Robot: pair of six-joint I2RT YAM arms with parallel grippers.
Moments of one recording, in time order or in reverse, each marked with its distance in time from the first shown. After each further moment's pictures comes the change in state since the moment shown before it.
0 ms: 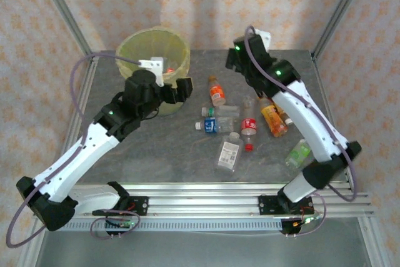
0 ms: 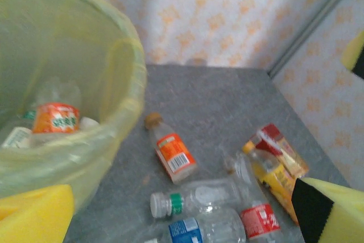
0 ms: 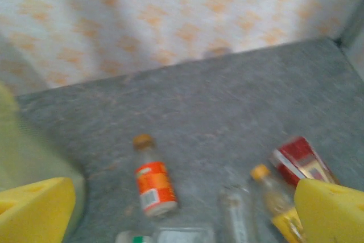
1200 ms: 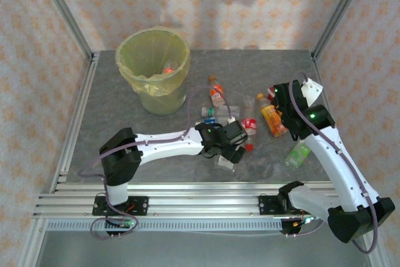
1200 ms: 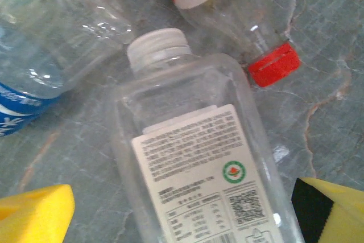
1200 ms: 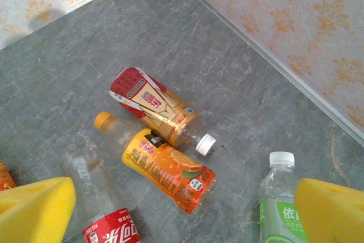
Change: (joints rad) left arm -0.477 0.672 0.147 -0.190 -0.019 -0.044; right arm -0.219 -0.457 -0.594 -0.087 0.083 0.237
